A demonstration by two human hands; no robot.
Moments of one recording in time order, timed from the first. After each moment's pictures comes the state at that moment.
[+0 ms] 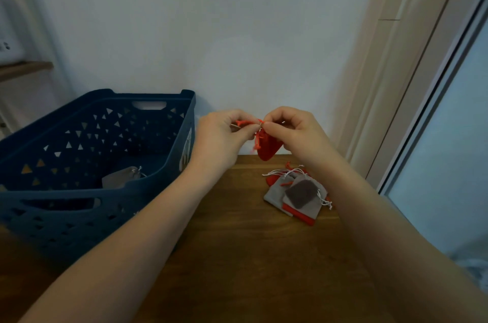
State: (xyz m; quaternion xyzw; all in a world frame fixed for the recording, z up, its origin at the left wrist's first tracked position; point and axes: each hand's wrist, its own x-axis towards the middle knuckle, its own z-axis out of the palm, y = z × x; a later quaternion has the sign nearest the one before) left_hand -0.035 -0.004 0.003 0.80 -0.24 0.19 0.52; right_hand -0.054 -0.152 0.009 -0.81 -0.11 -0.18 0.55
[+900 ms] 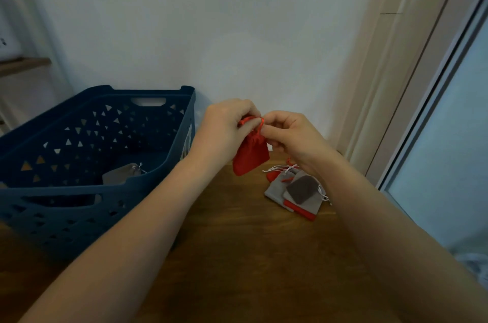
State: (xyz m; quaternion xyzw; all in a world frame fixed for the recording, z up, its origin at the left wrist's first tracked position) left_hand -0.024 -0.001 0.009 0.82 -0.34 0.30 0.35; right_hand -0.042 -0.152 -0.002 -0.75 -0.11 -0.07 0.65
